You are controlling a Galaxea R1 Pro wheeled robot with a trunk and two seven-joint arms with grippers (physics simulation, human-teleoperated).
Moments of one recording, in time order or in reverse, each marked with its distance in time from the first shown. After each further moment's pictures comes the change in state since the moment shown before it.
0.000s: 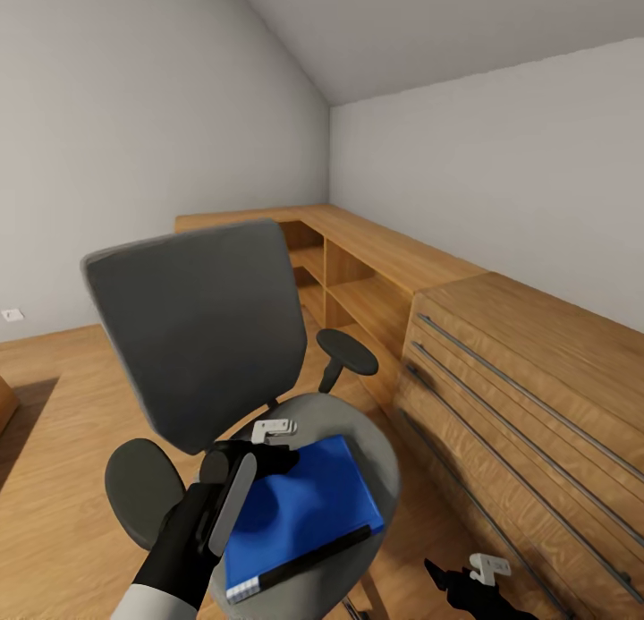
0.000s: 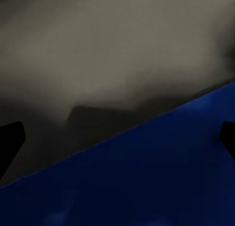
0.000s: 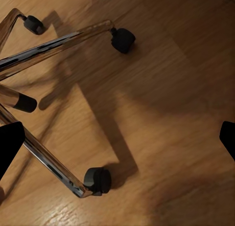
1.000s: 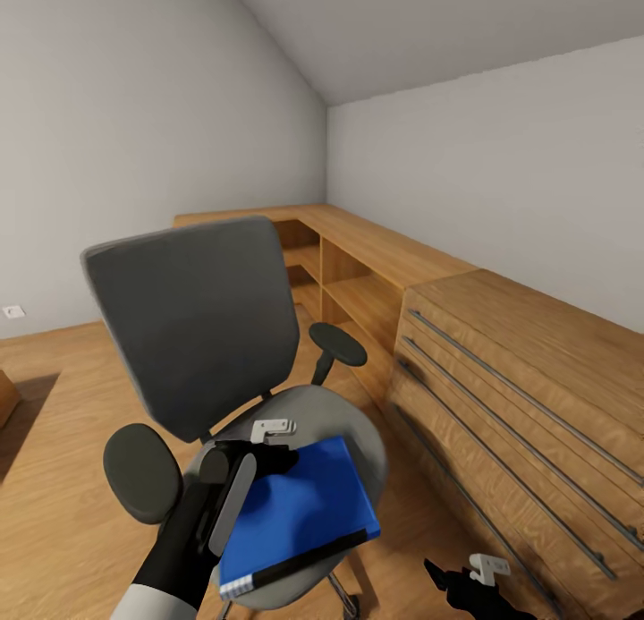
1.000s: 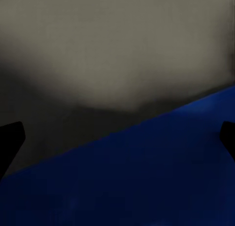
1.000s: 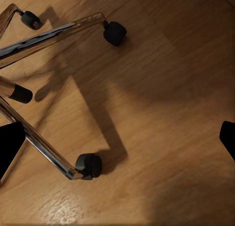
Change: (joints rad) left arm 0.000 0.001 0.000 0.000 -0.010 -0.002 0.000; right arm 0.000 0.000 0.000 0.001 -0.001 -0.004 0.005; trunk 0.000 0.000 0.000
